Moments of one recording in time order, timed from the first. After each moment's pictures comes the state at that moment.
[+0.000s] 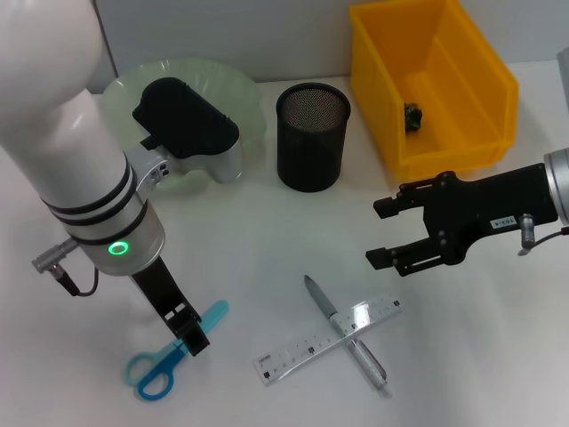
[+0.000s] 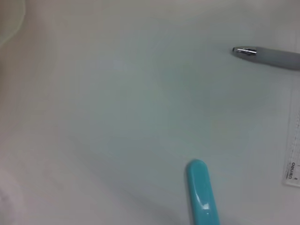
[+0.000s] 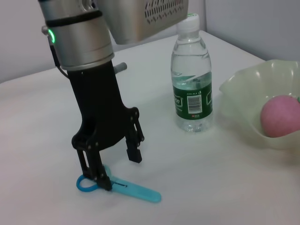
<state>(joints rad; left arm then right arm) -0.84 -2.08 1.69 1.13 2.59 1.63 -2.74 0.50 2.02 -1.00 -0.99 -2.04 -1.59 1.62</state>
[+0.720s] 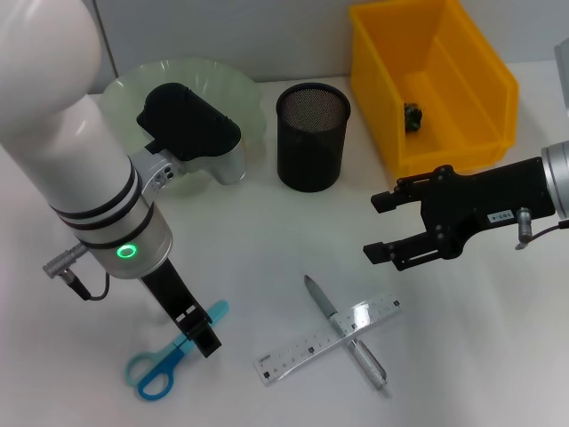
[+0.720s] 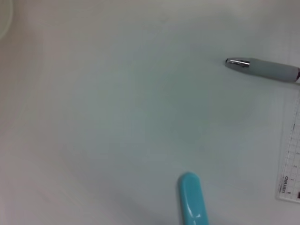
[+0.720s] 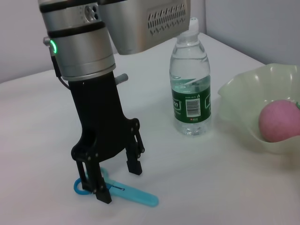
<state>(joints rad) -0.85 -2.08 1.69 1.07 2.54 1.57 -2.73 0.51 2.02 -1.00 -0.99 -2.04 -1.58 1.62</state>
